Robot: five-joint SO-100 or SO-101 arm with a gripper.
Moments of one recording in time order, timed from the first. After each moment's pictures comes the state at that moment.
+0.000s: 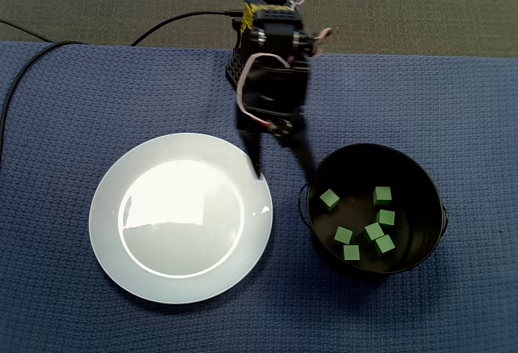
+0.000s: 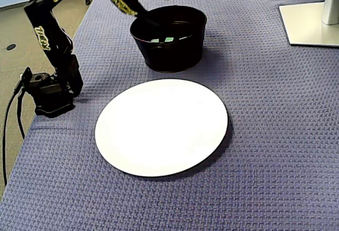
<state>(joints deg) 2.9 103.3 75.2 76.5 -57.8</state>
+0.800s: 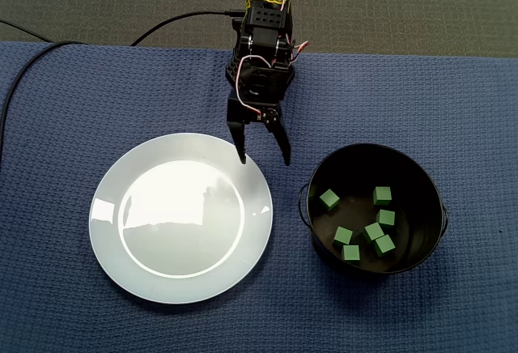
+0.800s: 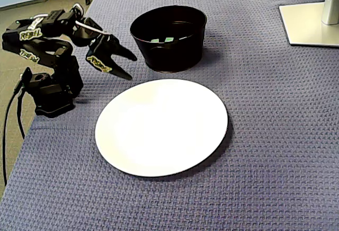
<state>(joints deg) 6.2 158.3 157.8 46.2 -78.1</state>
